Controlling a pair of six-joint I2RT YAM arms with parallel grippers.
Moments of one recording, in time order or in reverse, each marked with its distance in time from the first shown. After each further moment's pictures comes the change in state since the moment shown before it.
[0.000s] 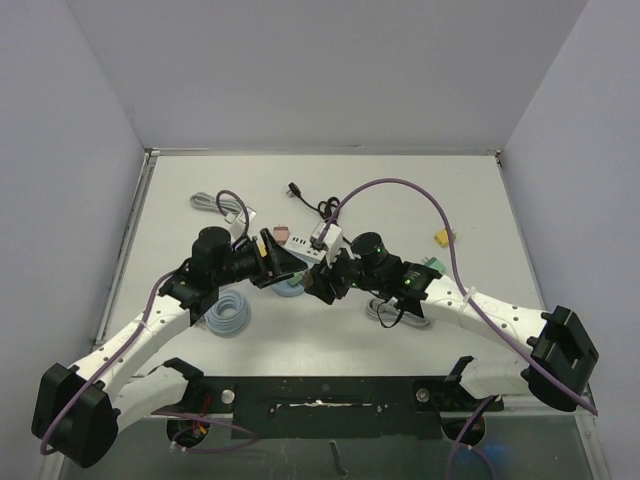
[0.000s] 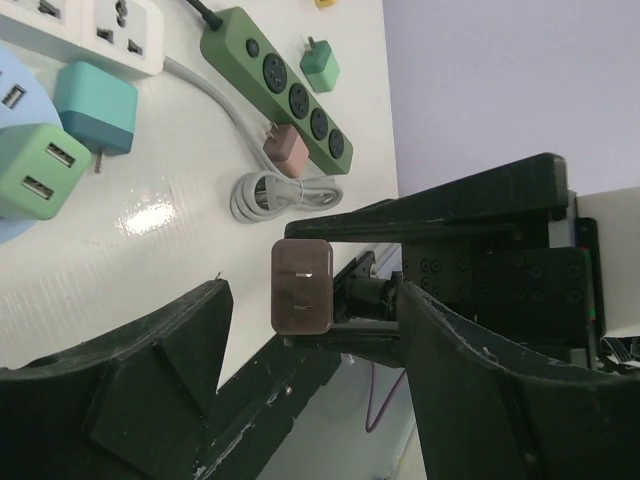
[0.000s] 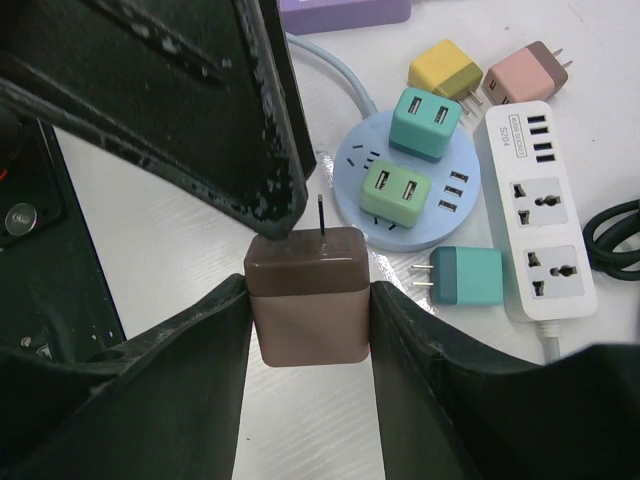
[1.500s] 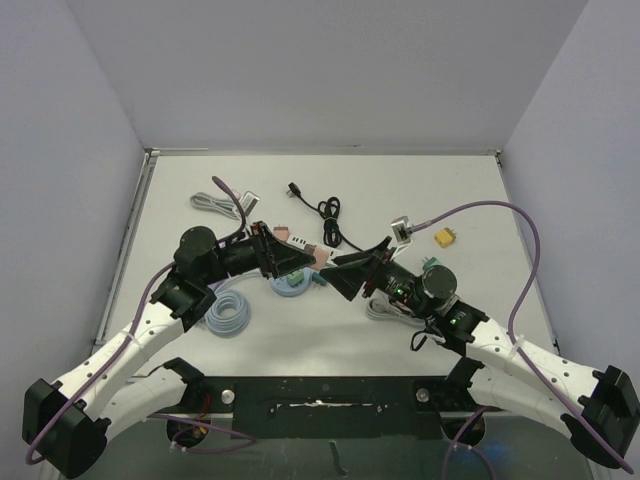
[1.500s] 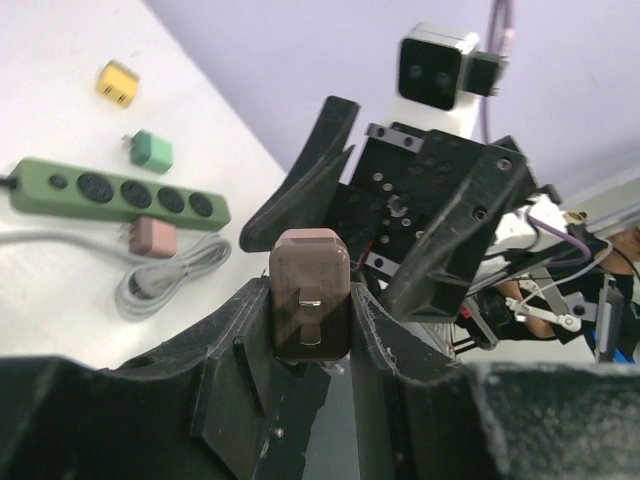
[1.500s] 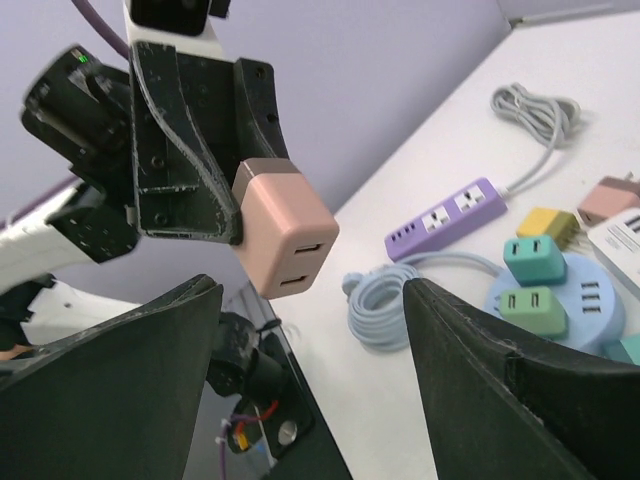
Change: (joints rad) left arm -0.090 -0.082 0.058 0.287 0.122 0.104; right arm -0.048 -0.420 -0.360 0.564 0.074 0.712
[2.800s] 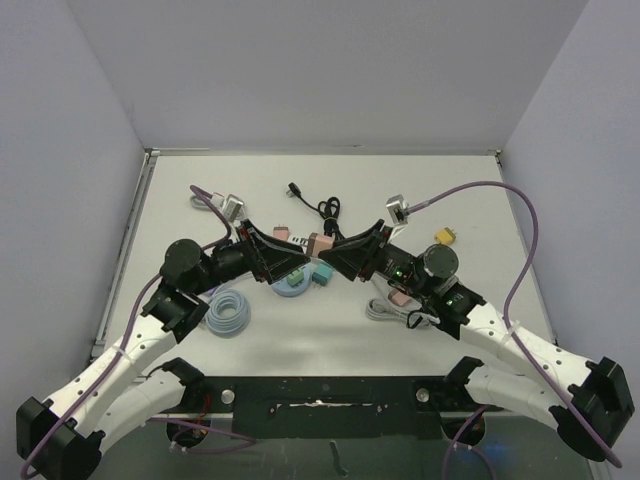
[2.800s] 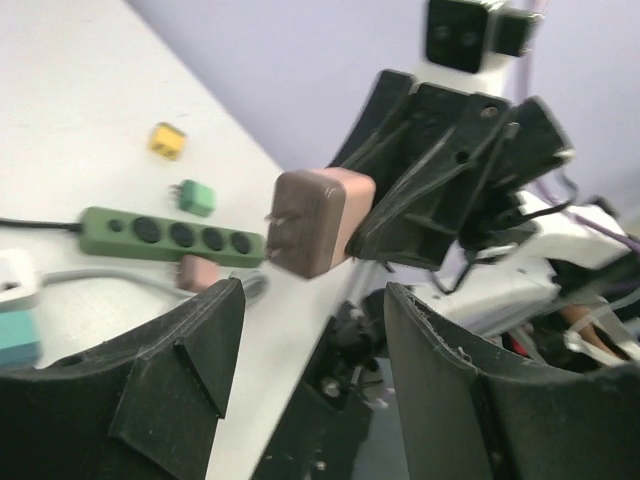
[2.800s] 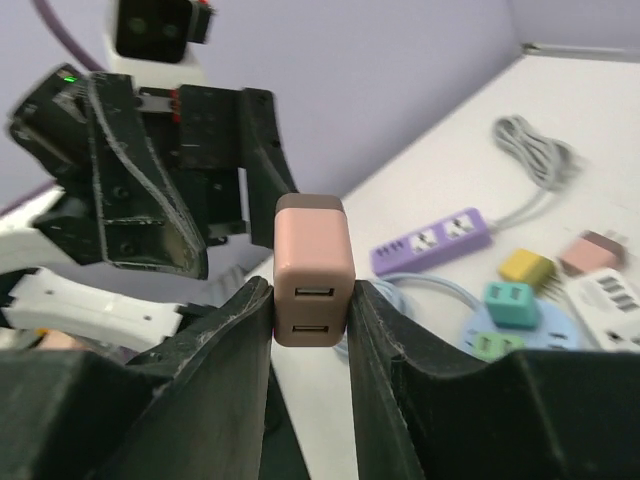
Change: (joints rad) left arm 0.000 -0.100 -0.050 0.074 -0.070 0.053; right arm -0.093 0.106 0.134 0.037 -0.188 -0.057
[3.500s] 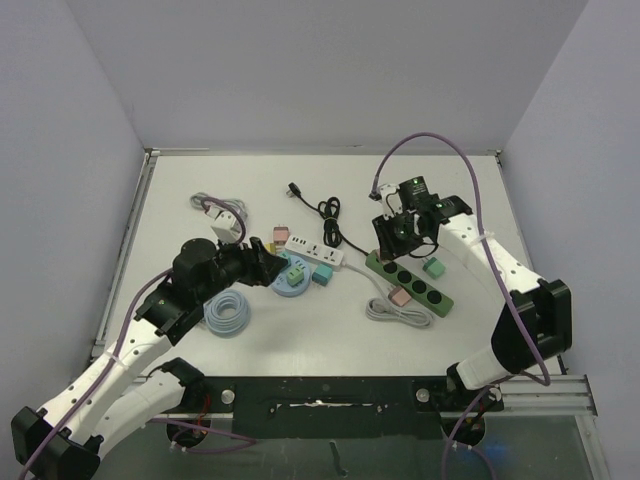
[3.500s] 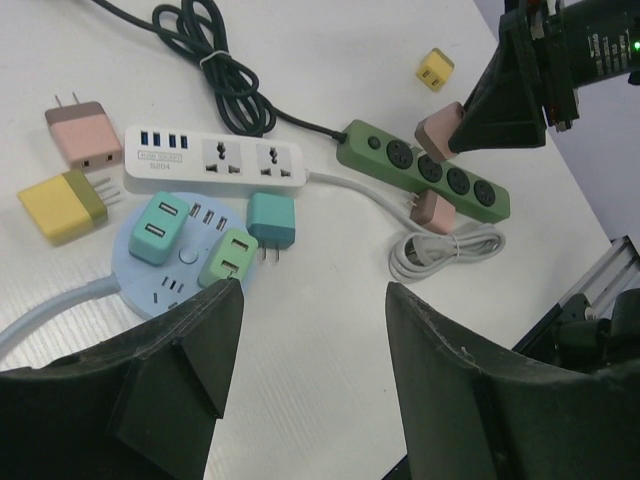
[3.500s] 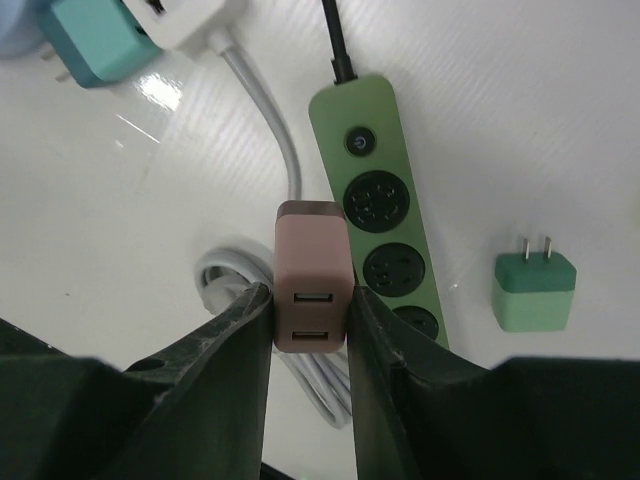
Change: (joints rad) left arm 0.001 -0.039 0.025 -0.508 -0.410 0.373; right arm -0.360 0.545 0.621 -1.366 0.161 -0.782
